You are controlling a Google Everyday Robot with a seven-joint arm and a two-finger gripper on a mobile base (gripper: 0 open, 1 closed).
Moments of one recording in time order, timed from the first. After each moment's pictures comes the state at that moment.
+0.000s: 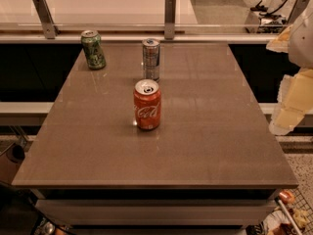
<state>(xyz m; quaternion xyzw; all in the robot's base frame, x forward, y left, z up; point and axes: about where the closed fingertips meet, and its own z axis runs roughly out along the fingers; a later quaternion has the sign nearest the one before) 0.438 -0.214 0.987 -0.60 0.78 -0.05 0.18</state>
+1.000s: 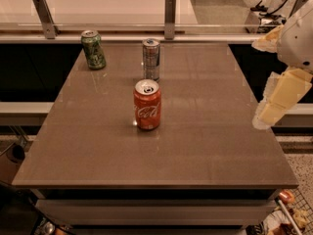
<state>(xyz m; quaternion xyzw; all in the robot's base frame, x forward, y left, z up) 0.455 -0.191 0.981 -0.61 0.76 0.01 0.24</state>
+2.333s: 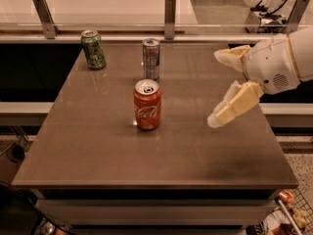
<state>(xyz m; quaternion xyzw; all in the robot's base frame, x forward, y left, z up) 0.485 -0.119 0.951 -0.57 0.69 0.20 0.40</state>
